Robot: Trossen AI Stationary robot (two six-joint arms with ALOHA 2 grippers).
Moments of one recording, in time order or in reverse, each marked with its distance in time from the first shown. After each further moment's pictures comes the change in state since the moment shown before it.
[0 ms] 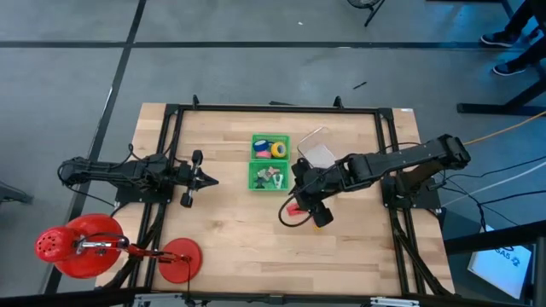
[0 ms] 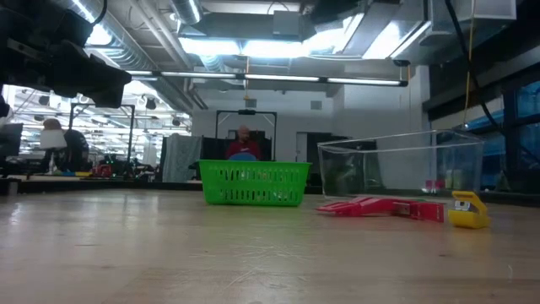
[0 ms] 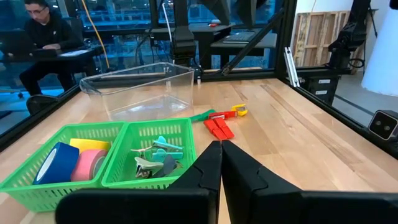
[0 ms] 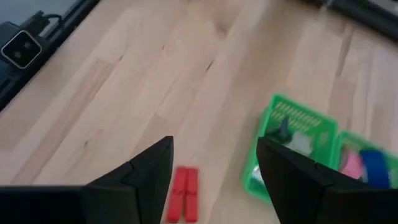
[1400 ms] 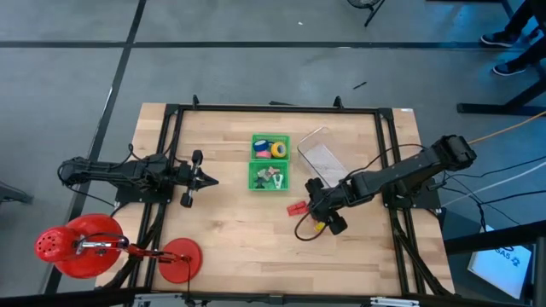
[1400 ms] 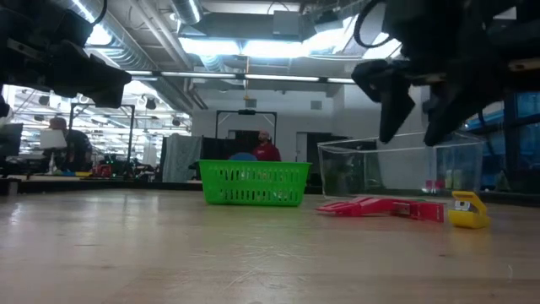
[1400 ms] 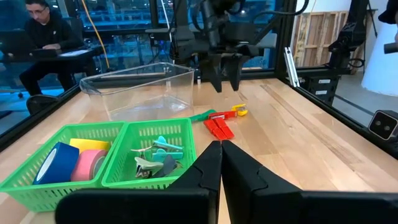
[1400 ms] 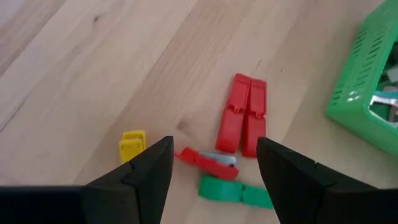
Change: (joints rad) left arm 0.000 0.000 0.000 0.000 0.000 0.000; right arm 0.059 -0.055 -0.484 0.230 0.010 -0.021
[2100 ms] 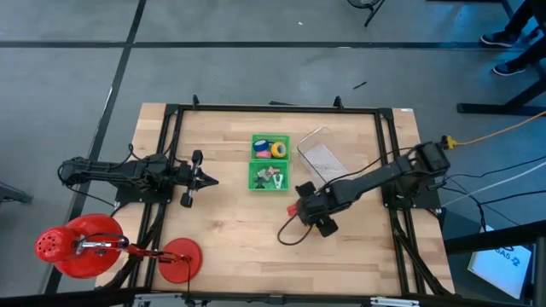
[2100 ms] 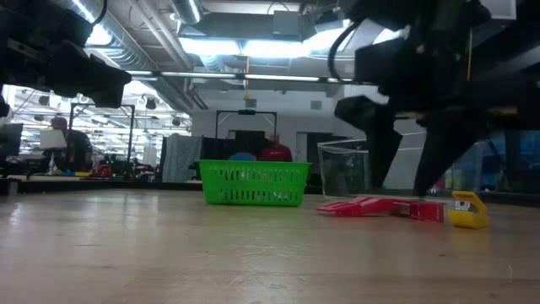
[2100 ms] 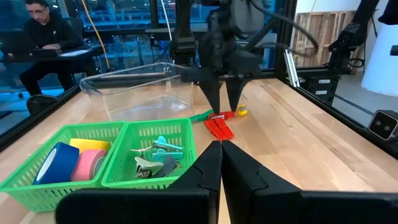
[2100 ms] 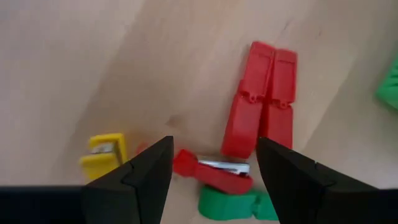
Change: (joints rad) left arm 0.000 0.000 0.000 0.000 0.000 0.000; right arm -0.009 0.248 0.143 -0.104 0.029 0.032
